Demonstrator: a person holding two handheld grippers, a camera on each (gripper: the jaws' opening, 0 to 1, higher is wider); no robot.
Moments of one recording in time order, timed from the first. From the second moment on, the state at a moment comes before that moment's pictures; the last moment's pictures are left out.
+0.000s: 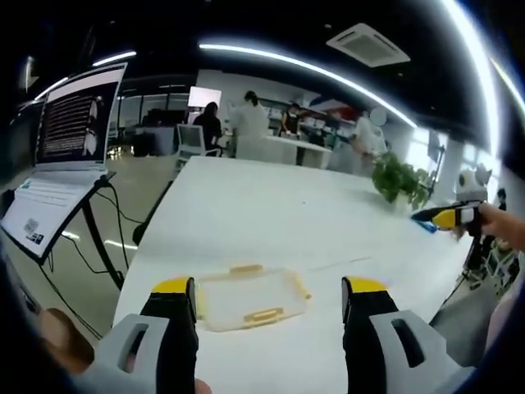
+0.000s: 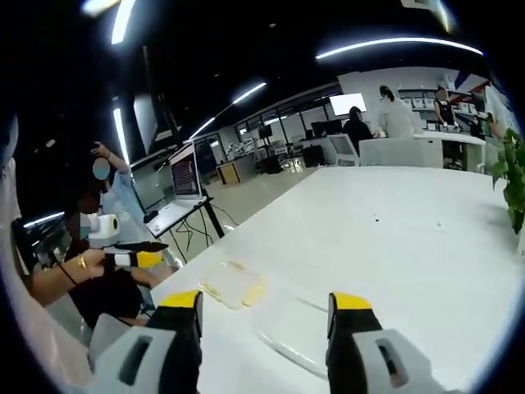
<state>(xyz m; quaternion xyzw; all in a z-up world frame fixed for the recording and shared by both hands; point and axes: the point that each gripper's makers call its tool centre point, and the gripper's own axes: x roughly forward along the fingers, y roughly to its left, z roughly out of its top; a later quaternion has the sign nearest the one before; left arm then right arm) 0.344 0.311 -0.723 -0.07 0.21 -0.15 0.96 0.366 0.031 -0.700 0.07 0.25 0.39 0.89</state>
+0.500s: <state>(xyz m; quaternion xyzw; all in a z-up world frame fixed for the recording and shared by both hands) 0.364 0.319 -0.732 -0.06 0.22 -0.17 0.96 0.377 0.053 -0.711 0.05 0.26 0.41 0.87</state>
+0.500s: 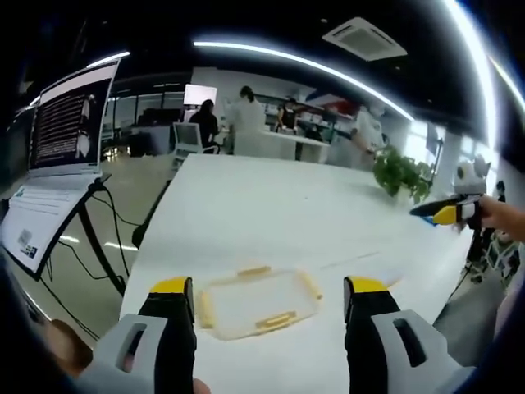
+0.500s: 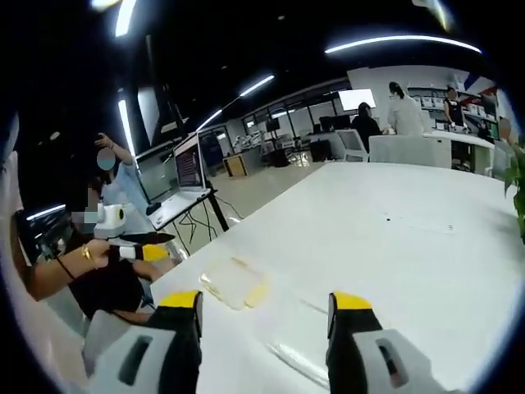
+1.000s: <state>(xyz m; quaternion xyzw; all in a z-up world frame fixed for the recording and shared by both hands) 0.375 0.331 -0.744 -0.03 0.23 -0.18 0.96 0.374 0.072 -0.730 0.02 0.28 0.43 0.86</state>
